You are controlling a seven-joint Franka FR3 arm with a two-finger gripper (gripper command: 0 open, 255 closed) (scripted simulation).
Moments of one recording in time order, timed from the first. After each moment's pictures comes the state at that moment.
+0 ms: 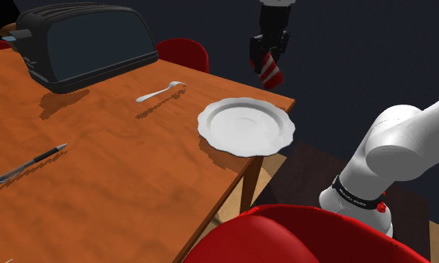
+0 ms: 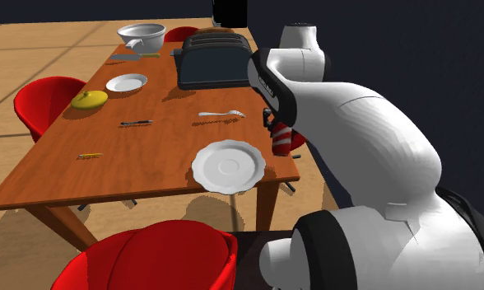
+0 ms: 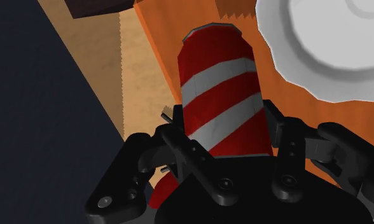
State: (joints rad) arm -0.02 -0.57 0.06 -2.24 0.04 1.66 0.24
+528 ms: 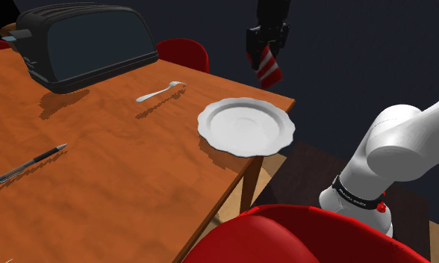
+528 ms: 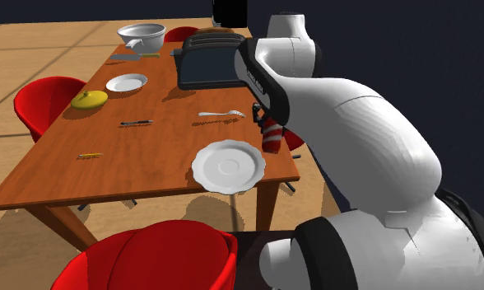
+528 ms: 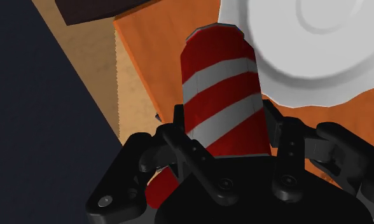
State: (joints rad) arm 0.00 -0.58 0.11 -2.17 0.07 1.60 0.30
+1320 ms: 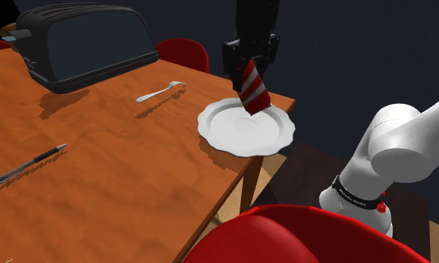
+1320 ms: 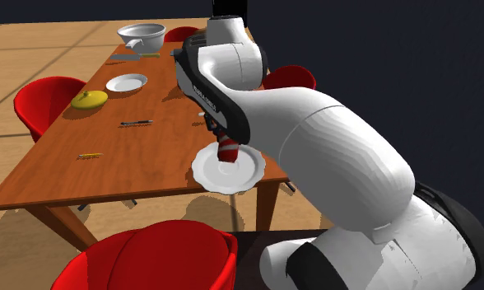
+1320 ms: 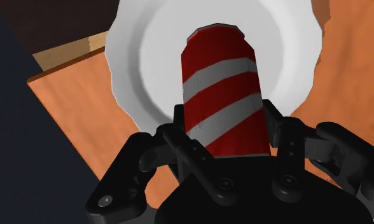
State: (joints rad) arm 0.08 -0.58 0.33 -2.14 0.19 1.58 0.57
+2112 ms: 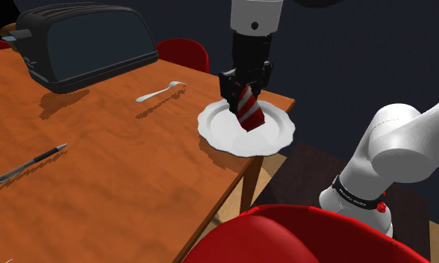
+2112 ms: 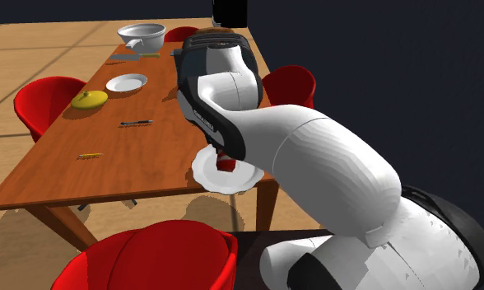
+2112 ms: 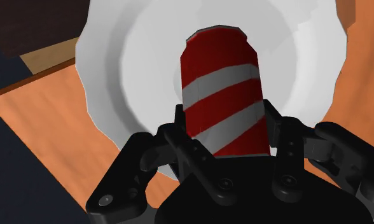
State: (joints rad) arm 0.09 -0.60 0.36 -2.29 0.21 1.74 0.58
